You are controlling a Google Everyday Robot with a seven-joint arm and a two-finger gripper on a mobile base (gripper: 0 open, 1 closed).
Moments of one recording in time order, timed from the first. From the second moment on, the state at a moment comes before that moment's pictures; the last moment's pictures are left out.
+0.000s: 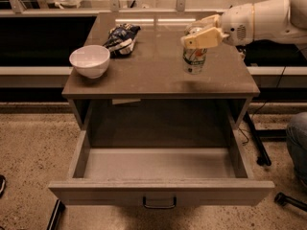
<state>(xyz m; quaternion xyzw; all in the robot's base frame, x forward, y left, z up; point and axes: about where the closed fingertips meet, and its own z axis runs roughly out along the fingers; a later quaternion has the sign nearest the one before) 0.648 -0.111 0.966 -0.47 0.66 0.33 0.48</state>
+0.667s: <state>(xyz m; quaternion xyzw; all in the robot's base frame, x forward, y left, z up) 0.679 -0.105 0.939 -0.45 0.67 0.35 0.48</state>
